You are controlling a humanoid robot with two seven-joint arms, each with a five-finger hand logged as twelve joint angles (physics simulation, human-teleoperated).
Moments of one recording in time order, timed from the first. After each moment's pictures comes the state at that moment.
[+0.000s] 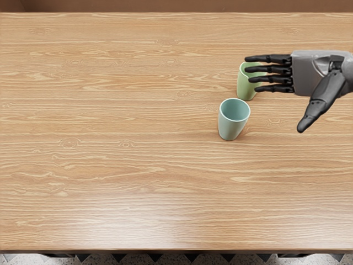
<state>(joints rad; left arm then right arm) -0.06 0.00 -0.03 -0.14 -0.07 -0.16 0.27 1.08 -1.14 0.48 1.55 0.07 0.61 -0.39</state>
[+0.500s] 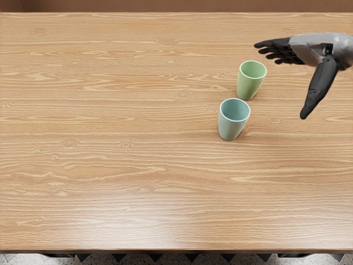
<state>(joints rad) -0.06 0.00 -0.03 -0.14 -0.07 -0.16 0.27 1.18 -1.05 0.53 1.55 -0.59 0.54 -0.38</state>
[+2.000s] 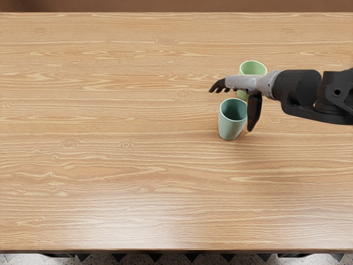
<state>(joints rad) -0.06 0.00 -0.03 -0.14 -0.07 -0.16 0.27 1.25 -0.68 0.23 1.55 -1.09 0.28 -0.48</state>
